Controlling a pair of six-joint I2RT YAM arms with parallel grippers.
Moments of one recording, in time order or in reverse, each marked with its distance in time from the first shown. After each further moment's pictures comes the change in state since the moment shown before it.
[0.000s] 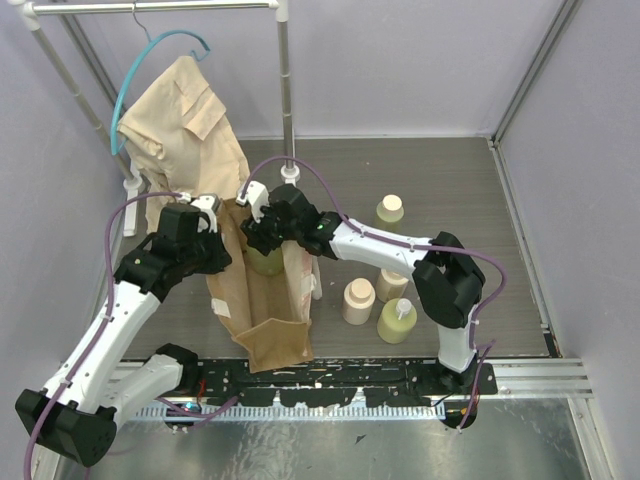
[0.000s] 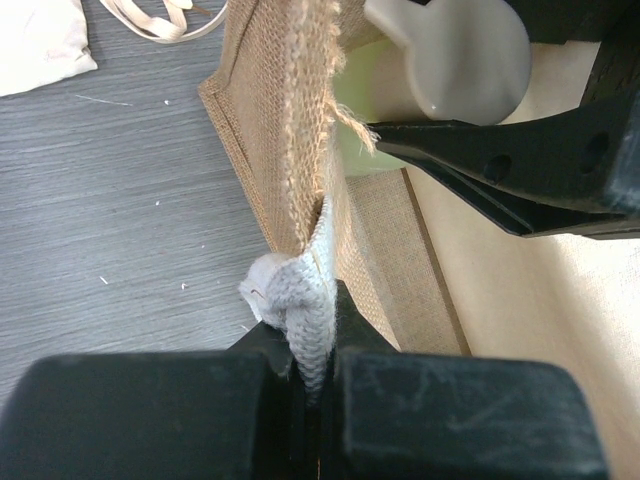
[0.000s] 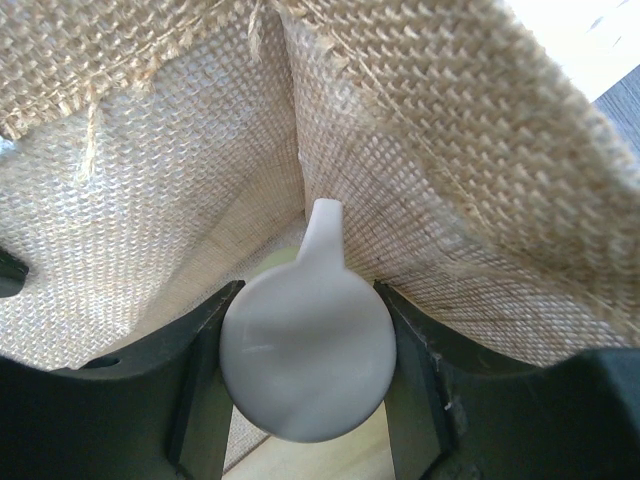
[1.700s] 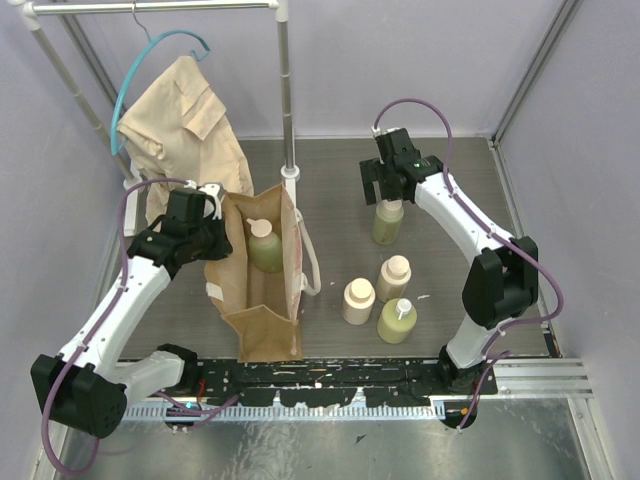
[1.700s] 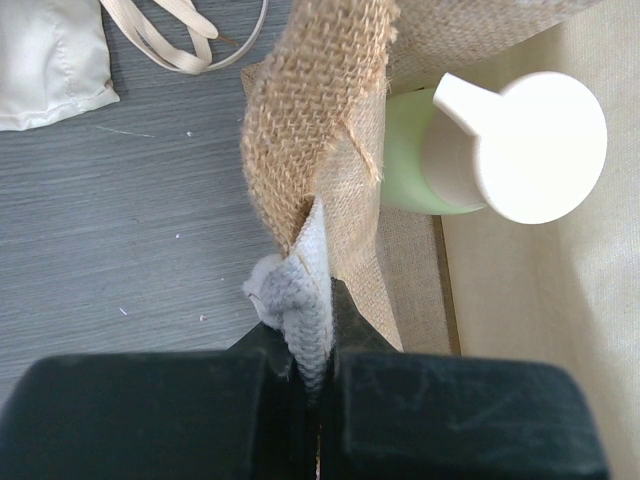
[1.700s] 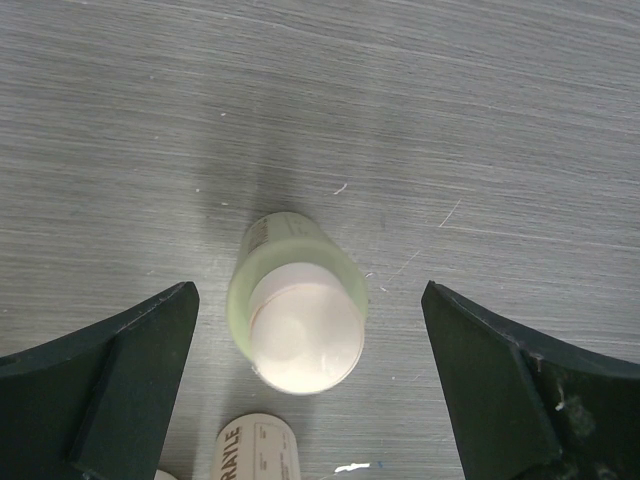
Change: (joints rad) left arm 0.055 0.162 0.050 0.064 0.005 0.038; right arm -0.555 -0.169 0.076 -0.646 0.368 0.195
